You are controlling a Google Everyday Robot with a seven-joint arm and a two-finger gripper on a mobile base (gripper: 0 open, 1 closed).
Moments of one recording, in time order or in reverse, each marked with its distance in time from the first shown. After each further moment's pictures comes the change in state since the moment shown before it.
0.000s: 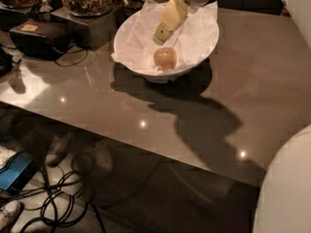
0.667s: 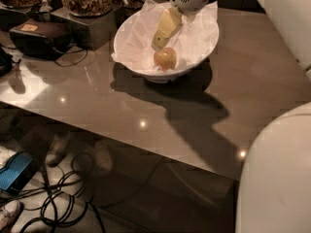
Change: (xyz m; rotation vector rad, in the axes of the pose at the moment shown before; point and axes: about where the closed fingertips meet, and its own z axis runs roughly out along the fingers) arm 0.004 -0.009 0.029 0.004 0.063 0.044
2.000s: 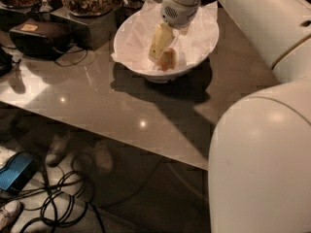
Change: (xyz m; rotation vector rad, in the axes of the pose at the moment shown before) arm -0.001 -0.011 0.056 -0.008 0.102 0.003
